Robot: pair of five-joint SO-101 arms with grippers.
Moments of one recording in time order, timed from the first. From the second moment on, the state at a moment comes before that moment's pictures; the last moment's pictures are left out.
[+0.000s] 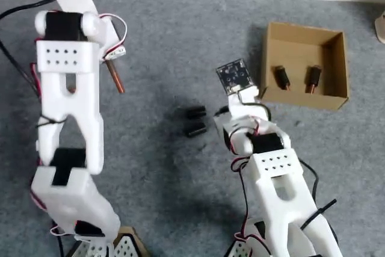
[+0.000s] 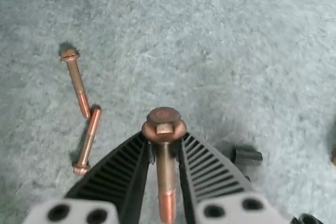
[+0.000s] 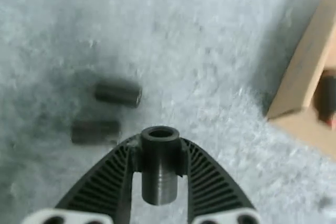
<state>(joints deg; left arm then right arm) -4.3 9.9 -39.7 101.1 30.4 -17.3 -38.2 55.5 38.1 14.7</state>
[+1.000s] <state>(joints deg) -1.4 -37.9 24.0 57.5 28.0 -25.6 -86.6 78.4 40.7 13.1</state>
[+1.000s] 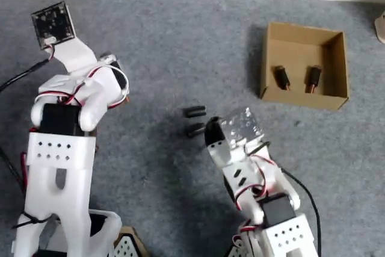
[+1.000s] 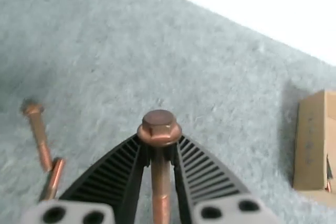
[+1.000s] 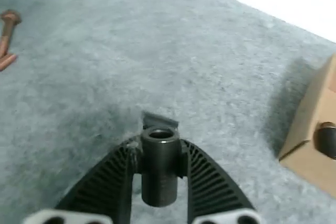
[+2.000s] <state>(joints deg) 21.1 -39.1 46.1 32.3 39.1 -28.5 -104.0 90.5 40.7 18.8</state>
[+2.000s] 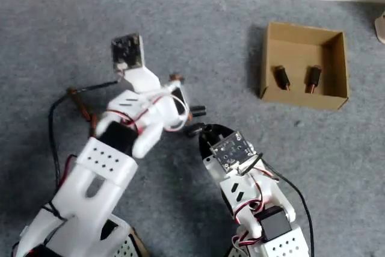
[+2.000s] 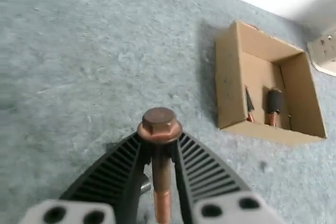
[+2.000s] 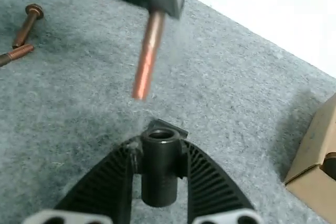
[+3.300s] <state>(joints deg) 28.2 -54.6 55.6 30.5 46.1 -28.7 -104.0 90.5 40.7 18.8</state>
